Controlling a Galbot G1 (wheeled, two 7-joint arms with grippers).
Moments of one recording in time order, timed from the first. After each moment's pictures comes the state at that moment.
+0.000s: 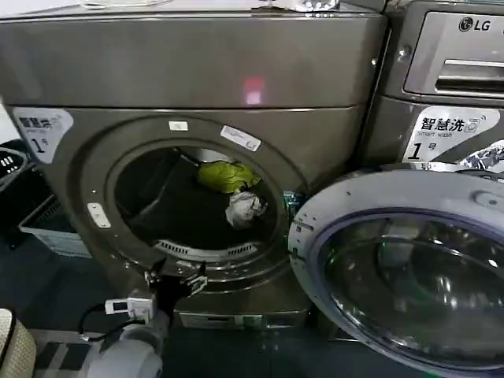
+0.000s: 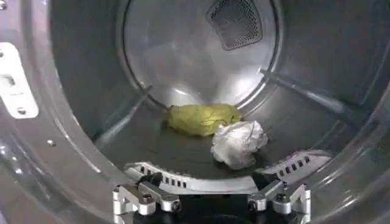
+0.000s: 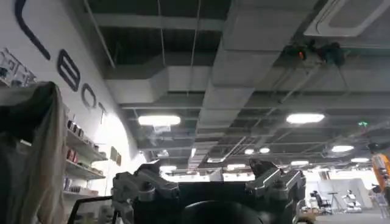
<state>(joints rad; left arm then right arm) 1.35 -1.50 -0.48 -2.26 0.02 0.74 -0.02 -1.71 1.05 2.51 1.52 0.53 -0.09 0.05</state>
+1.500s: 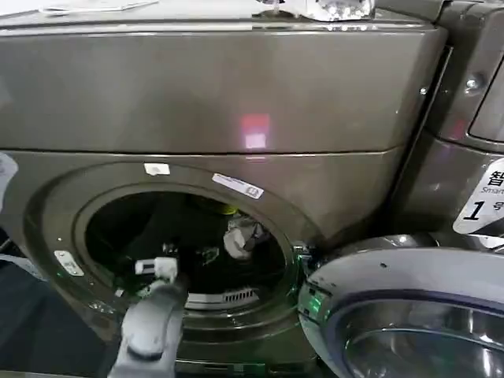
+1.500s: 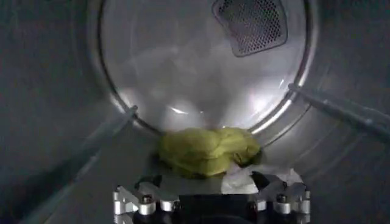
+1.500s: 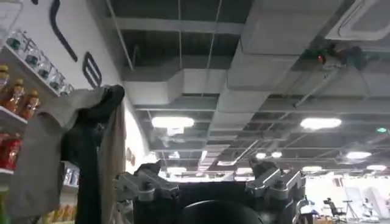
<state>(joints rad) 0.70 -1.55 -0.44 -1.57 0.19 0.64 0.14 -1.70 1.06 2.47 1.58 0.52 -0.08 0.03</state>
